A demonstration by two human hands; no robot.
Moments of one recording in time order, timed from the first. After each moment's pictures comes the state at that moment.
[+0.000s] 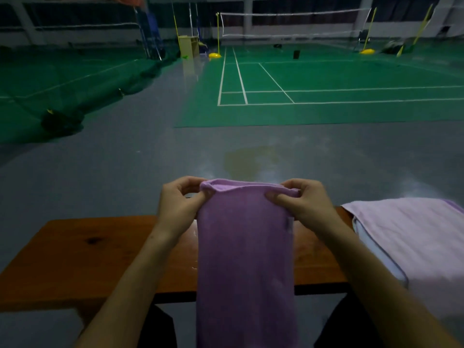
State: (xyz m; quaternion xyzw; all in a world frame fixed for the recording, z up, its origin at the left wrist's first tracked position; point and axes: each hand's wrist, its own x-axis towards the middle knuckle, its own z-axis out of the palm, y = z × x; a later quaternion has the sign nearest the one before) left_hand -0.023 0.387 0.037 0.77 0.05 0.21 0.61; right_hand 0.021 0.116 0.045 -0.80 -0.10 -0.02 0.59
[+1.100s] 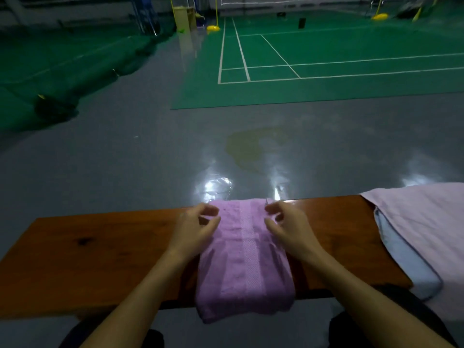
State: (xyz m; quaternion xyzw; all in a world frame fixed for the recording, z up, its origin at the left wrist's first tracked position) left_hand 0.020 0.404 -0.086 0.89 0.05 0.11 0.44; right_hand 0.067 0.143 -0.090 -0.91 -0.13 -0.04 0.40
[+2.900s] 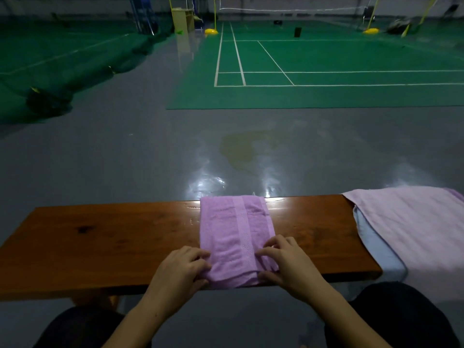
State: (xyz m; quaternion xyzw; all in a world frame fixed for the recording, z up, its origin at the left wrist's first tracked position) left_hand -0.090 0.416 -0.121 0.98 -0.18 0.05 0.11; right_hand -0.023 0.107 -0.111 -0.95 -0.27 0.06 0.14
